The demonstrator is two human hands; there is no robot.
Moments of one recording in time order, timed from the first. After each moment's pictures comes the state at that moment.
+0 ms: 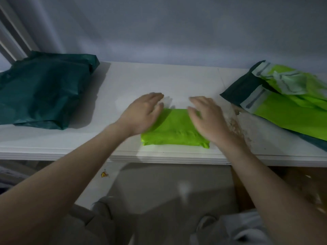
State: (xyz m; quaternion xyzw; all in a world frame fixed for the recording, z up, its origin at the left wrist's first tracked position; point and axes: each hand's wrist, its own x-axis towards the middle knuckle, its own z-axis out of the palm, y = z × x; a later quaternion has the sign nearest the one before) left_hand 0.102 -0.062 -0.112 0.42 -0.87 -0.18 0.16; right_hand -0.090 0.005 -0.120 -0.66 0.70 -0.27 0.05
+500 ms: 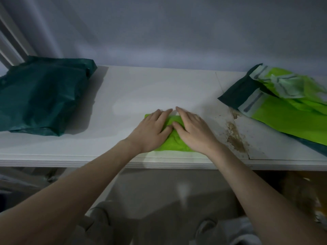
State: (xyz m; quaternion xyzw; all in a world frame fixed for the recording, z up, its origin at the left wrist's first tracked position) left_hand 0.081 -0.037 -0.131 0.41 -0.88 -0.21 0.10; right_hand -0.077 0.005 -0.137 -0.68 0.70 -0.14 0.15
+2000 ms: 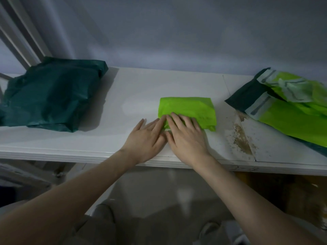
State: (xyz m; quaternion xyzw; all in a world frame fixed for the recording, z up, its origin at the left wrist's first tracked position) left_hand 0.119 -0.030 -0.160 0.40 -0.91 -0.01 0.05; right_hand -0.025 0.016 -0.141 -0.72 0.69 -0.06 -0.04
